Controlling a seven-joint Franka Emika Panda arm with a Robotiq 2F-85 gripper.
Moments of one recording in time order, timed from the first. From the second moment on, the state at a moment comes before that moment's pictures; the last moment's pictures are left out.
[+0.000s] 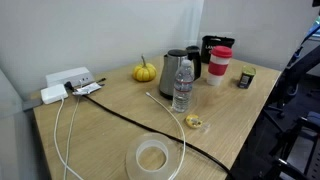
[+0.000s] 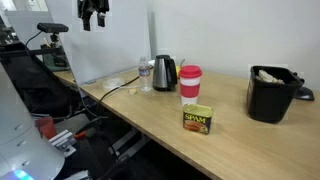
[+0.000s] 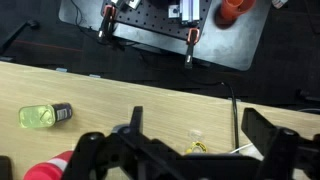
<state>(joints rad) 0.19 -0.50 0.27 -2.36 0.04 1.60 0.12</state>
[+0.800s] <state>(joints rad) 0.23 -0.46 0.32 -2.34 0.00 1.70 0.12</state>
